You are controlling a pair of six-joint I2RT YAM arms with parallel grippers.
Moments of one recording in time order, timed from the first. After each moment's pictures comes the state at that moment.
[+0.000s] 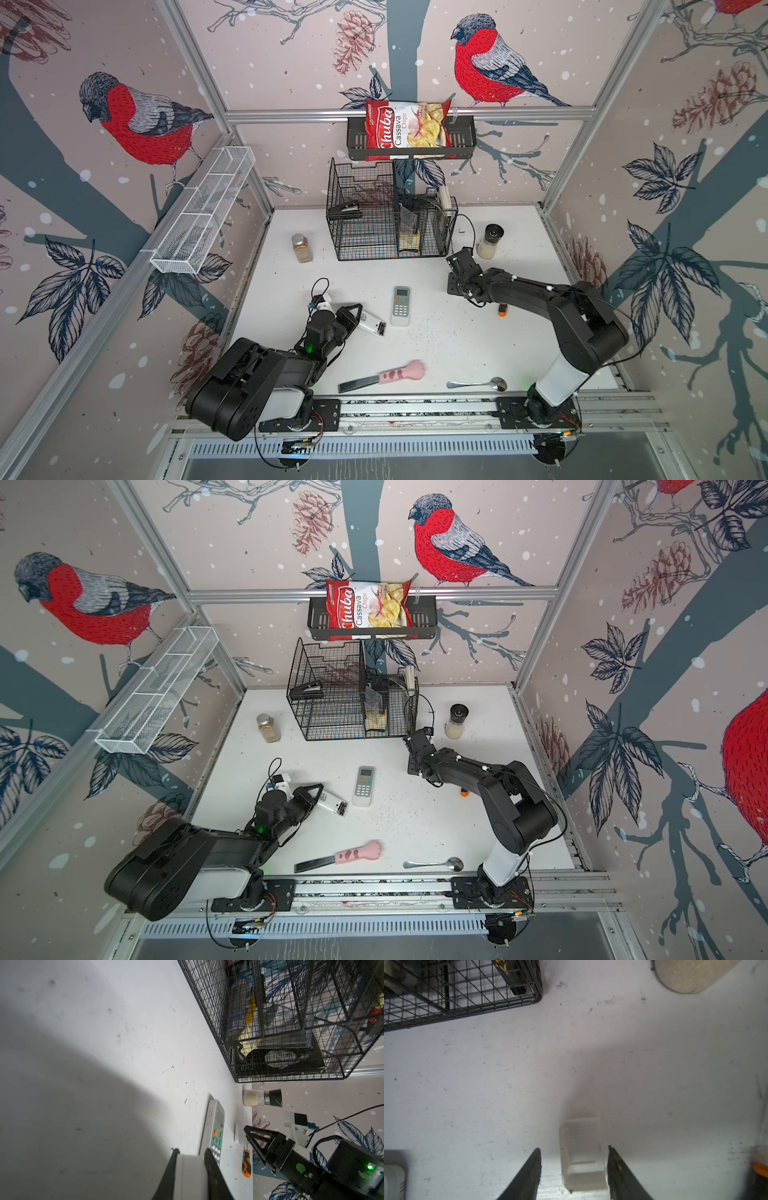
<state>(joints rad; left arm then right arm) -0.42 1.37 0.03 0.93 0.13 -1.22 0.60 1.66 0.94 -0.32 0.28 0.56</state>
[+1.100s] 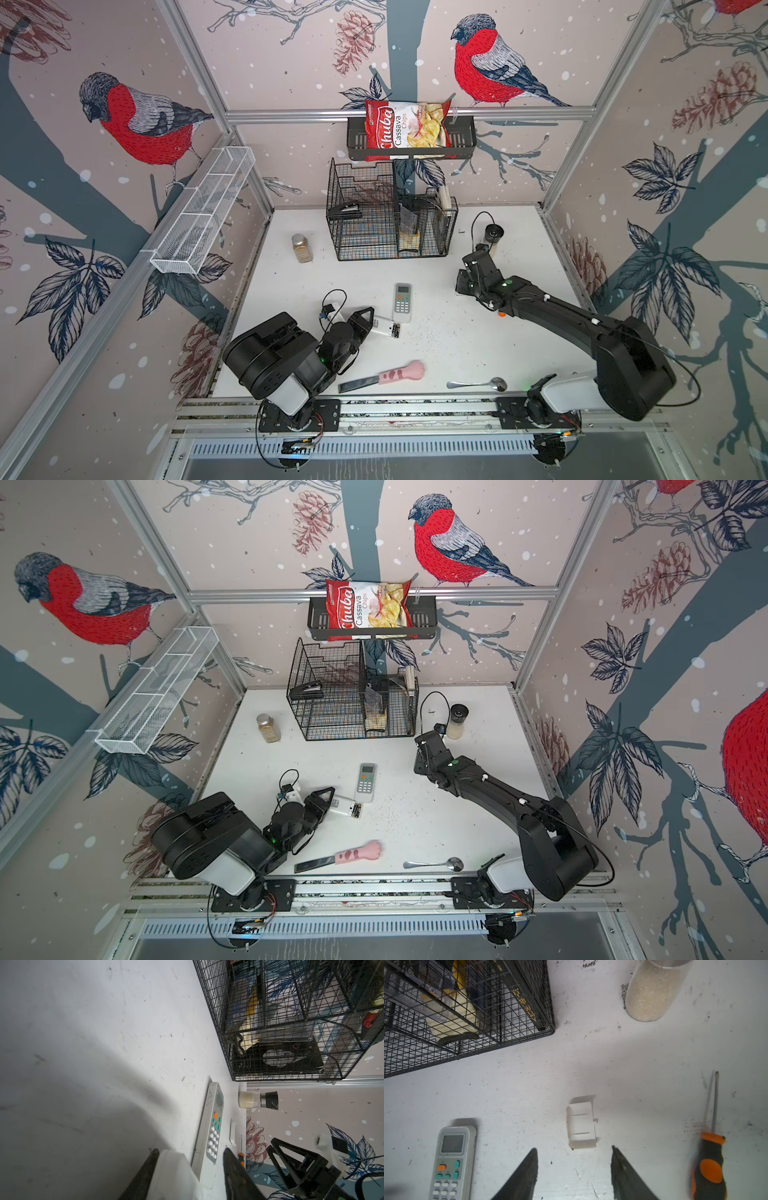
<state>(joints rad) -0.69 1.56 0.00 1.18 -0.18 -1.40 0.59 1.40 0.84 -0.33 0.28 0.58</state>
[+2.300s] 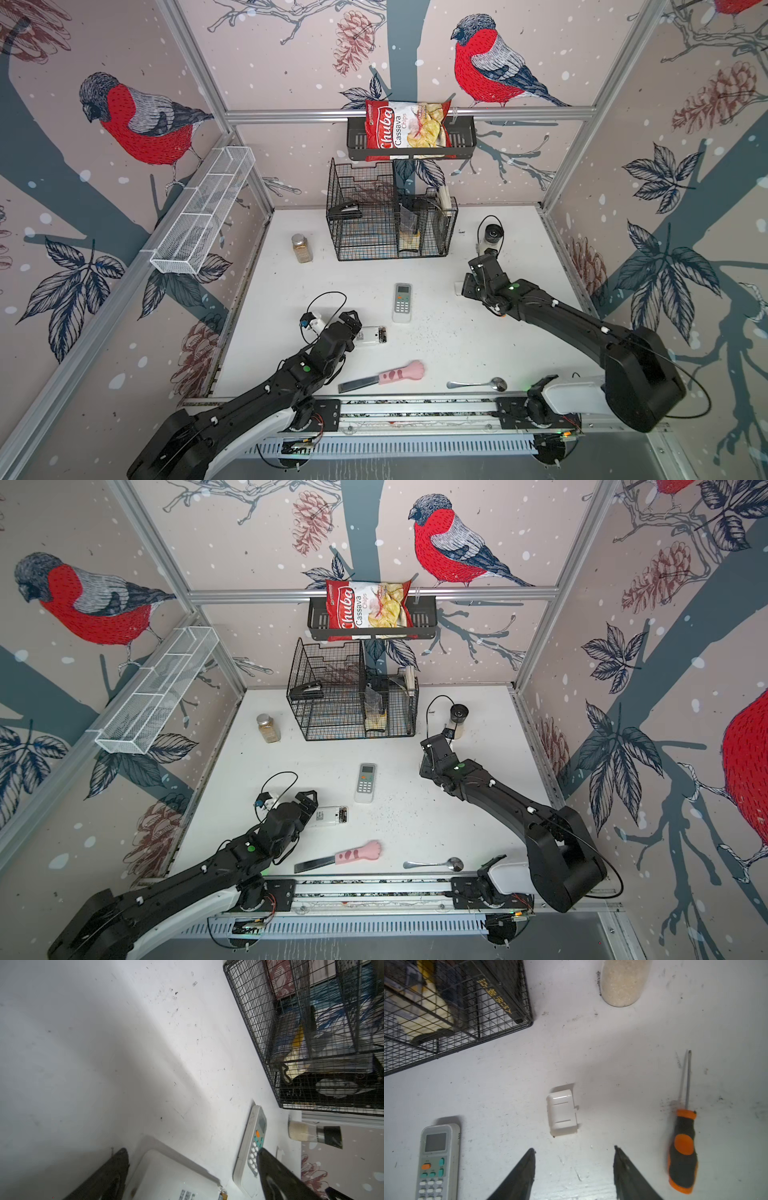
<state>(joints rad) -0.72 0.82 0.14 -0.06 -0.40 -1.42 0.55 1.34 0.80 -0.41 0.29 0.64</state>
